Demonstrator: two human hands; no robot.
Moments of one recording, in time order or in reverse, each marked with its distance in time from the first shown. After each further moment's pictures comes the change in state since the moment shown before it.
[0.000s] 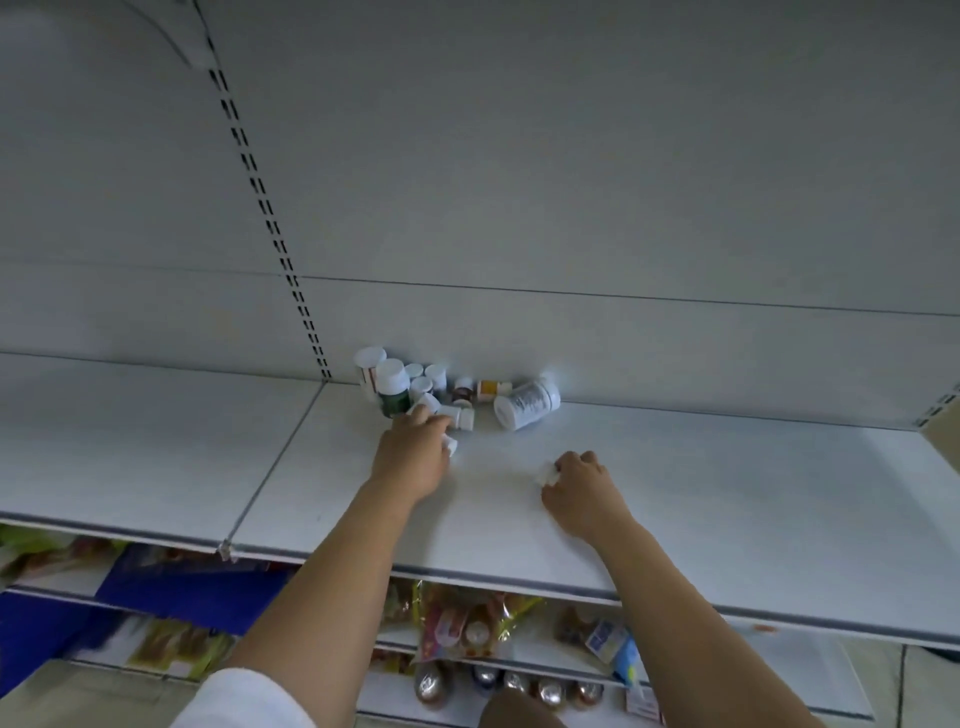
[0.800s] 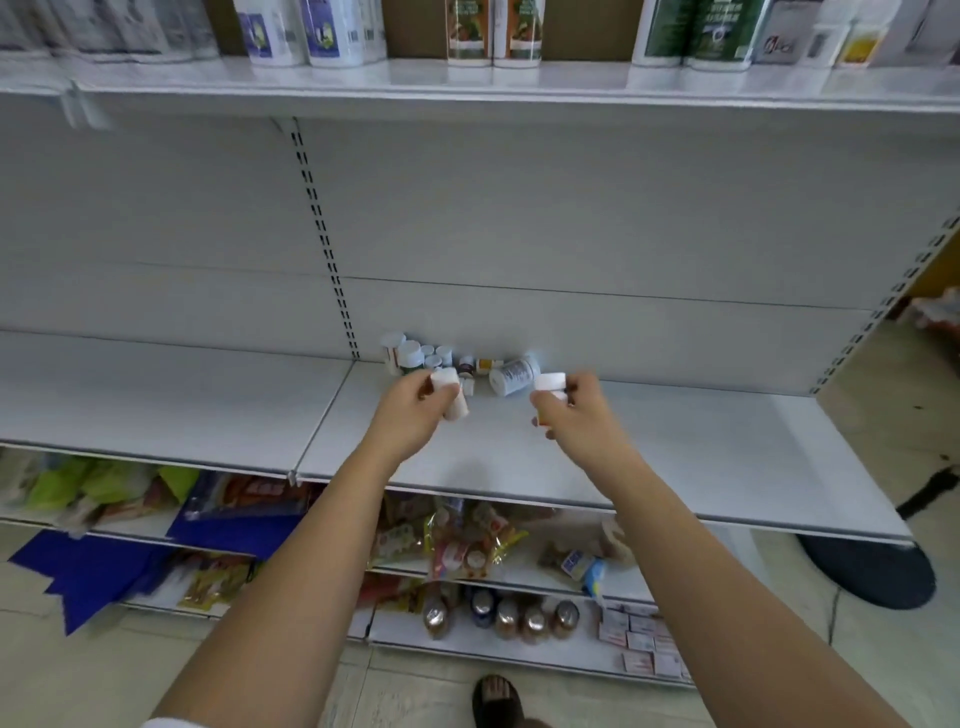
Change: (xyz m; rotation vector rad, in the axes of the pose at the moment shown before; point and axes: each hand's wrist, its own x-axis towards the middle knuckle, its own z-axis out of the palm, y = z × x) left_hand -0.154 0.055 -0.157 -0.965 0.067 -0.161; right_hand -0.180 -0.063 -0.102 0.765 0.146 -0.160
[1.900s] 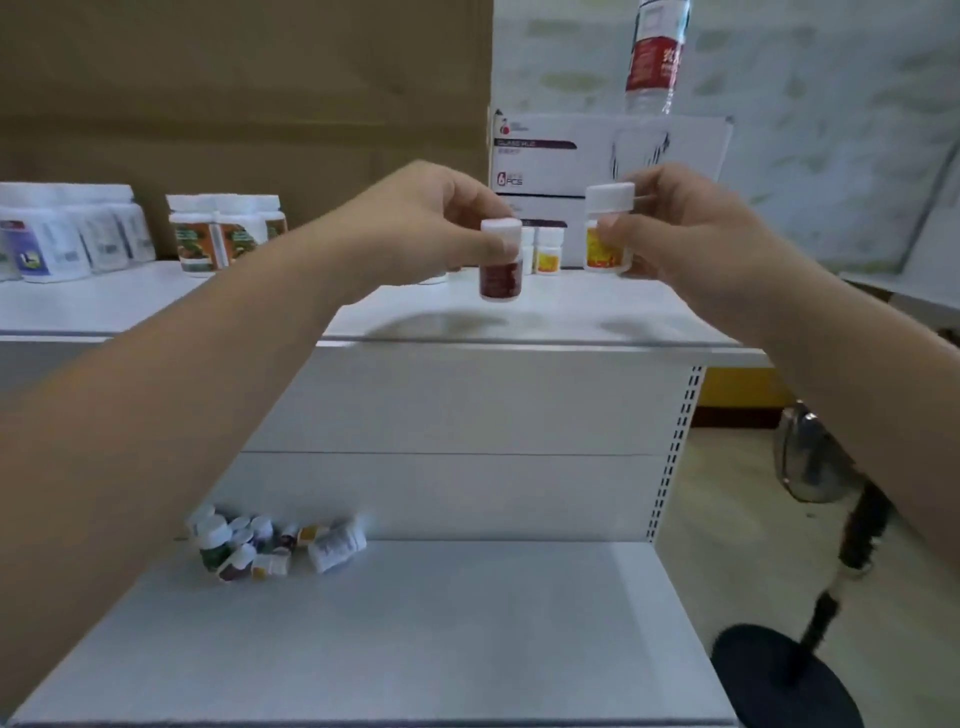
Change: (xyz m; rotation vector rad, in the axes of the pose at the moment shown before) left_hand 0.017 0.420 0.122 0.215 -0.165 0.619; right_hand 0.026 -0.195 -0.376 -0.138 0.156 -0.529
